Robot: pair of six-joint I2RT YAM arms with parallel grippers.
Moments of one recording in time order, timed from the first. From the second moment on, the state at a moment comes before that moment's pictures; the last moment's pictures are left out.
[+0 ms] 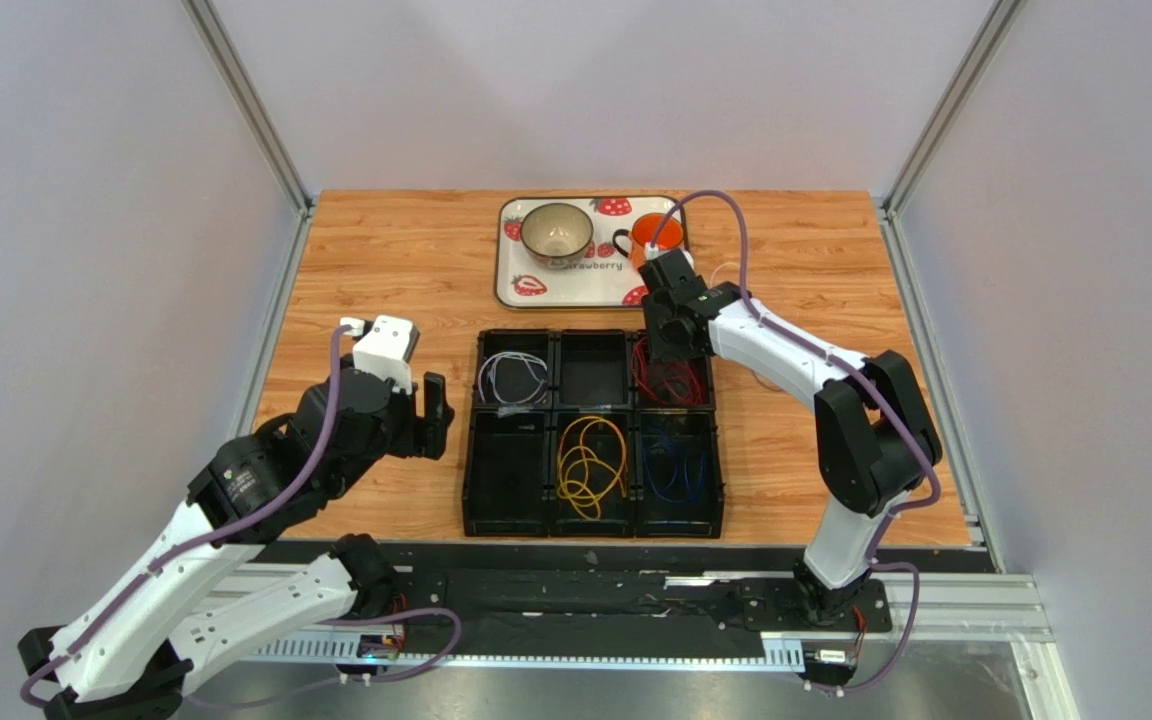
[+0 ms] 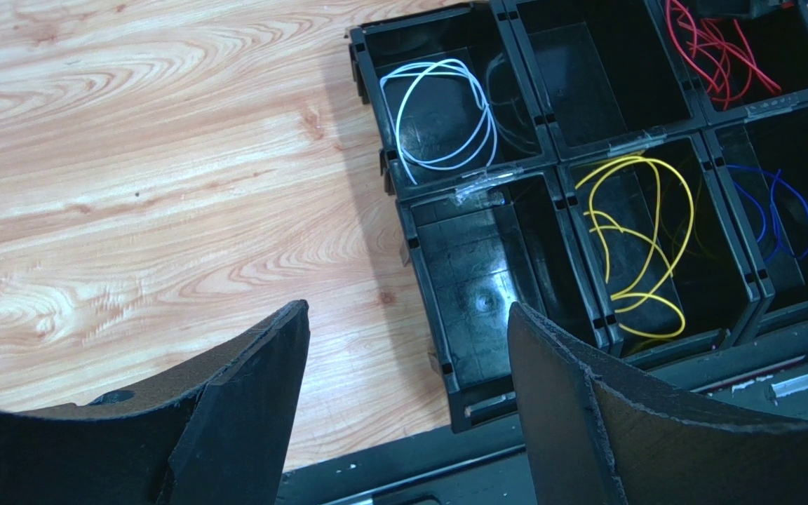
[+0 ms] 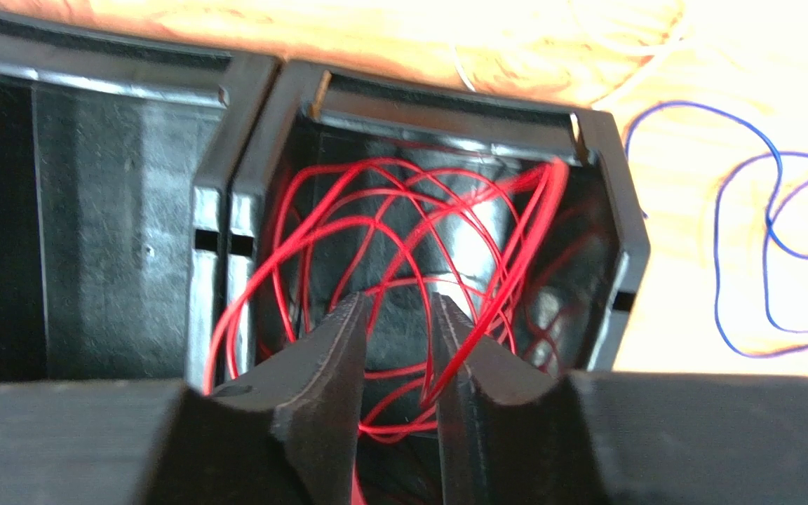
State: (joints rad) left arm -0.84 0.67 1.04 -0.97 -0.44 -0.36; right arm 0.55 1.76 1.30 -0.55 0.21 0.33
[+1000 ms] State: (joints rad) left arm -0.84 0.67 1.04 -0.97 -0.44 -0.36; right arm 0.57 1.48 1.35 -0.74 0.25 0.36
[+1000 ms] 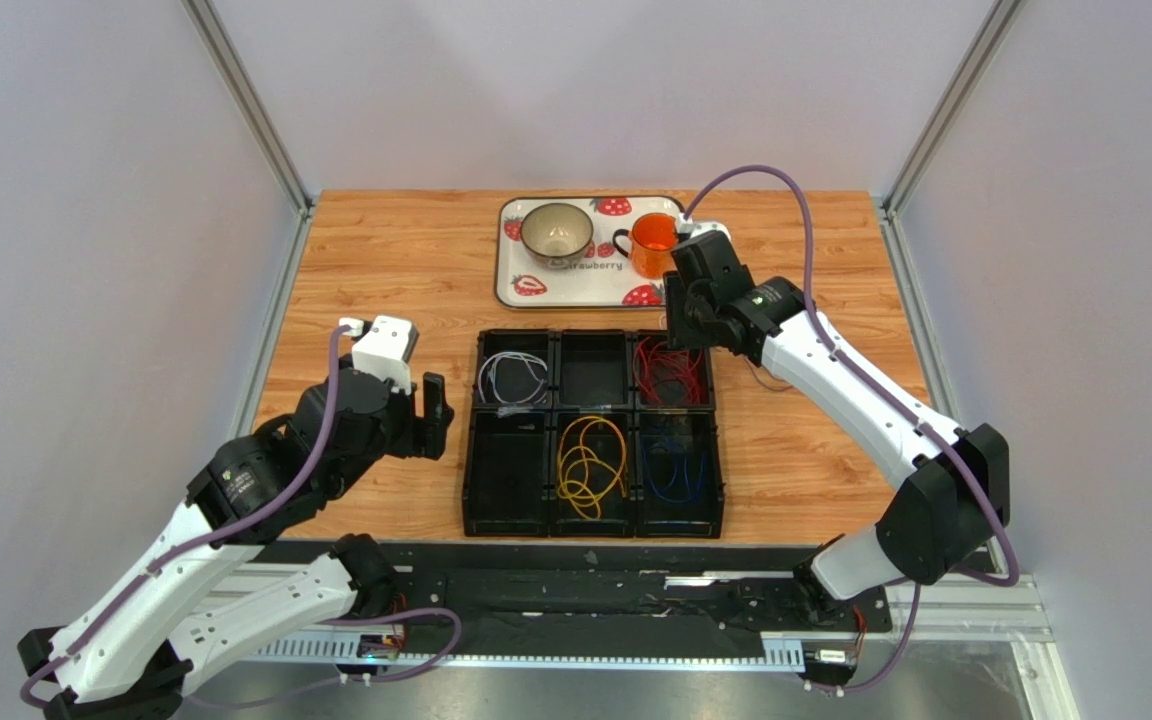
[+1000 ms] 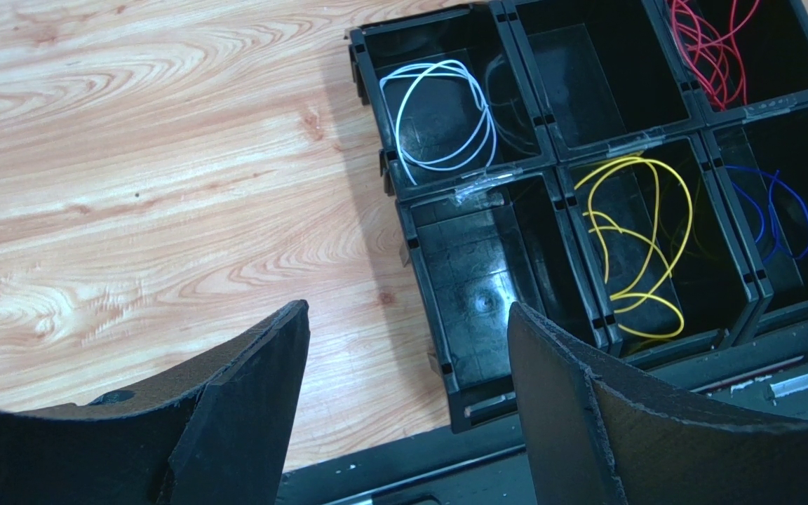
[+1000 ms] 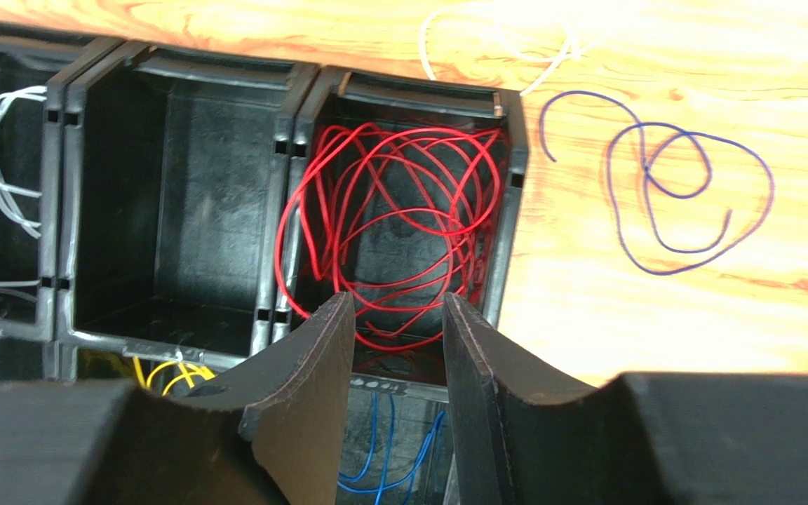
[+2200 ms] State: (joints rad) left arm -0.84 0.68 1.04 -0.97 -0.43 -0.36; right arm 0.25 1.97 1.81 -0.74 0.24 0.53
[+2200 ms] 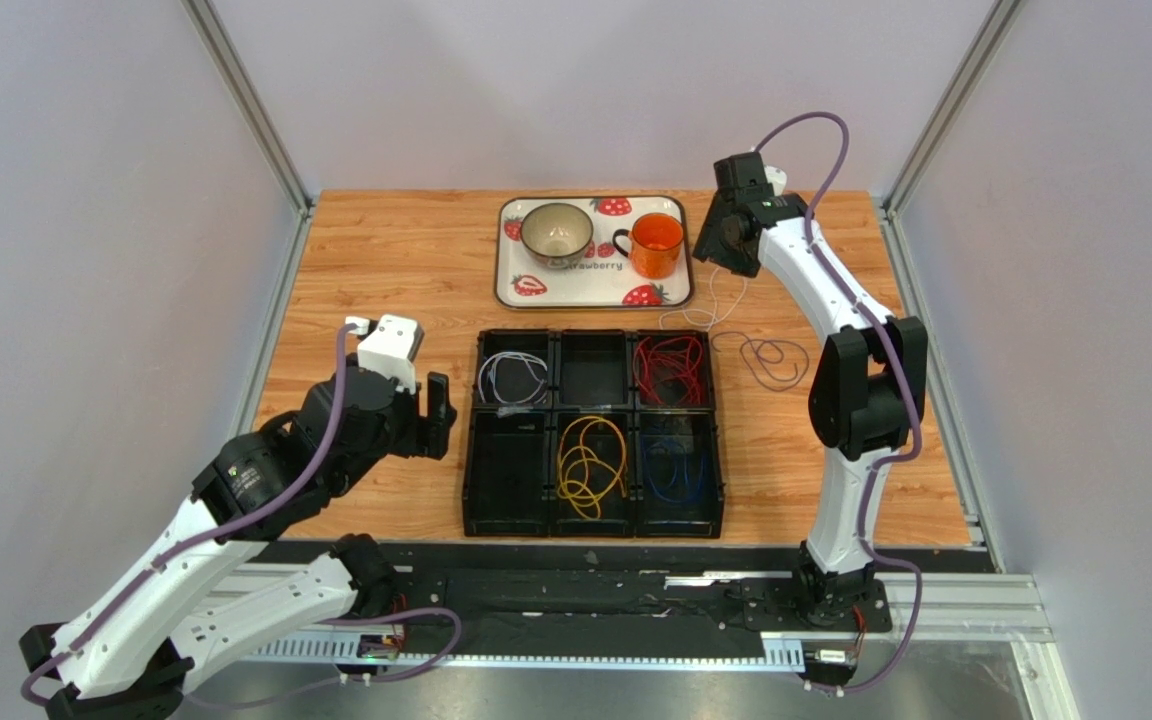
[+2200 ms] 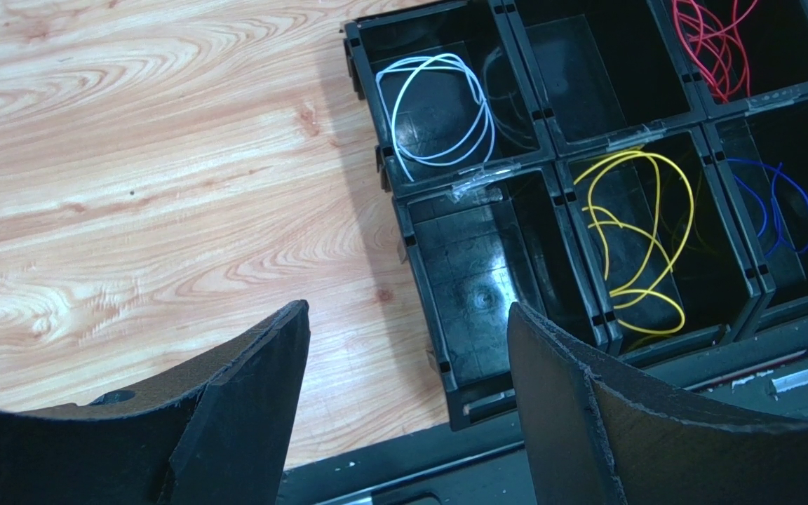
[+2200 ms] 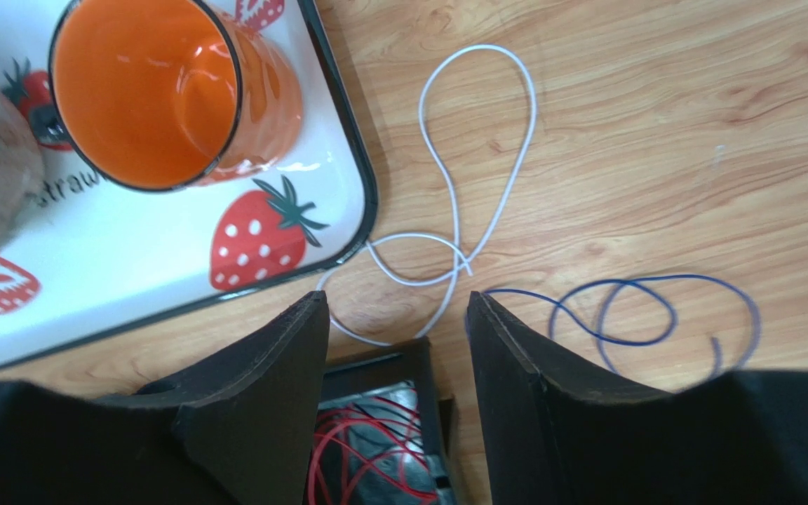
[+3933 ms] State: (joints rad) left arm -0.83 0.69 1.04 -0.97 -0.43 -0.36; right arm 0.11 2.31 1.88 -0.45 0.15 0.95
